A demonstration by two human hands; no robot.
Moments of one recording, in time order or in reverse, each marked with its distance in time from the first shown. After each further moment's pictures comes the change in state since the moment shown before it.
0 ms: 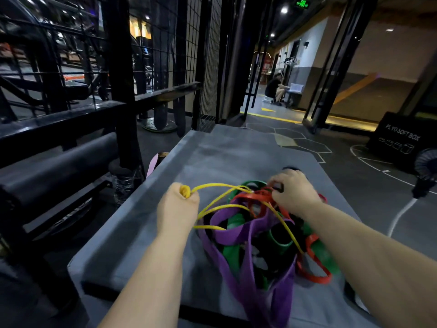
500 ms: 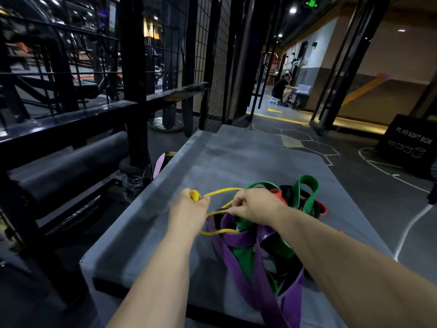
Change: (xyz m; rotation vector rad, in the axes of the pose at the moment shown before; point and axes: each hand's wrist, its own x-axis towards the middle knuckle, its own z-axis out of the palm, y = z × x) left_hand 0.002 -0.009 0.004 -0.191 -0.139 -0.125; right_hand 0.006 -0.079 0.037 0.058 -0.365 -0.172
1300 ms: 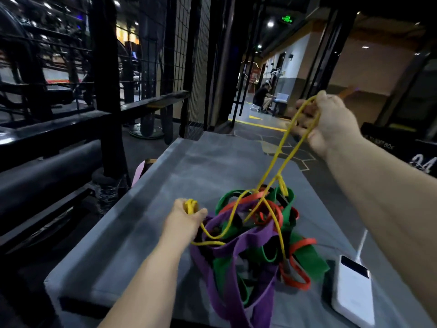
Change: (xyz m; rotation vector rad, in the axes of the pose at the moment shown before) left_hand -0.014 0.009 0.025 -0.029 -0.132 0.010; right_hand -0.056 0.029 -0.198 1.459 0.853 0.128
